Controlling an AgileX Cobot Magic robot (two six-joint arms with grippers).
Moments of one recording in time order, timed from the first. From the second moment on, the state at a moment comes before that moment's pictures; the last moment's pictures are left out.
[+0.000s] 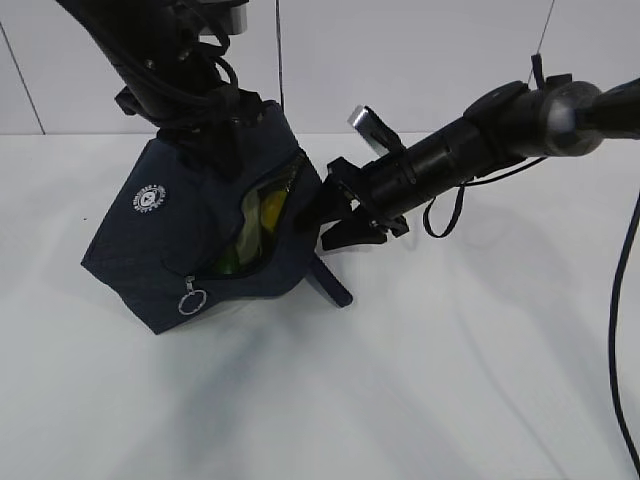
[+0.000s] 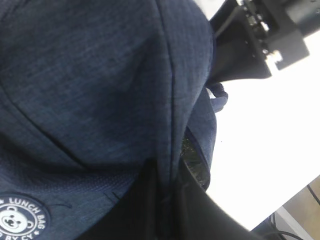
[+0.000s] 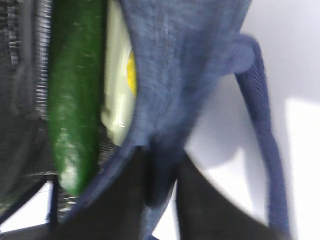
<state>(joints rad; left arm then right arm) -0.44 1.95 -1.74 -0.26 1.12 0.11 0.22 2.37 -1.76 1.14 1.09 -0.69</state>
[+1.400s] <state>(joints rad) -0.44 1.98 -1.82 -0.59 1.02 0.11 0.13 2.16 -2.03 0.73 1.23 -0.45</state>
